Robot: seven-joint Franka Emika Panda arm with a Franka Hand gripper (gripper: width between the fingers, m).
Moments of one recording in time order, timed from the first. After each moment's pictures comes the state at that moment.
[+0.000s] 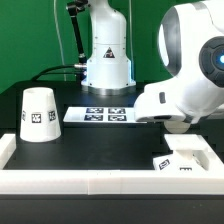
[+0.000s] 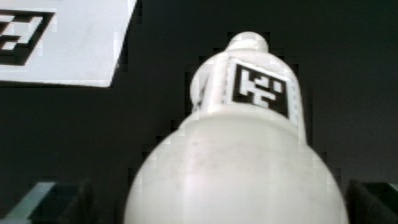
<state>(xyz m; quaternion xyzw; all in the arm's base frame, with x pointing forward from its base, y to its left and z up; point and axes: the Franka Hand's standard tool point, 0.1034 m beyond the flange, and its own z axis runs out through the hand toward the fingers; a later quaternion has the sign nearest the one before) 0.421 0.136 0.018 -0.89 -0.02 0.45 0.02</state>
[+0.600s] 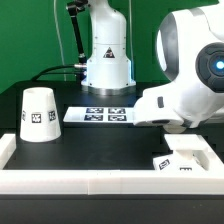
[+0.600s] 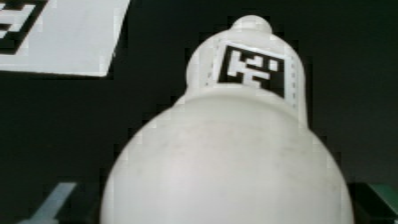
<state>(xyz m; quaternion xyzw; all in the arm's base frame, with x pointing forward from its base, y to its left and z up) 0.421 0.135 0.011 -0.89 -0.02 0.45 0.02</state>
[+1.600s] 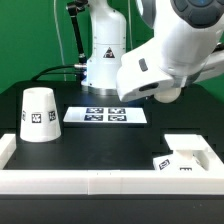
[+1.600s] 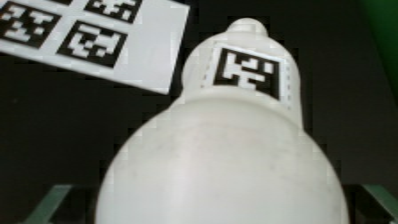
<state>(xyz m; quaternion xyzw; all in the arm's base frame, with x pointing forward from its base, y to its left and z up) 0.479 0.098 0.099 -0.89 -0.11 0.42 0.09</state>
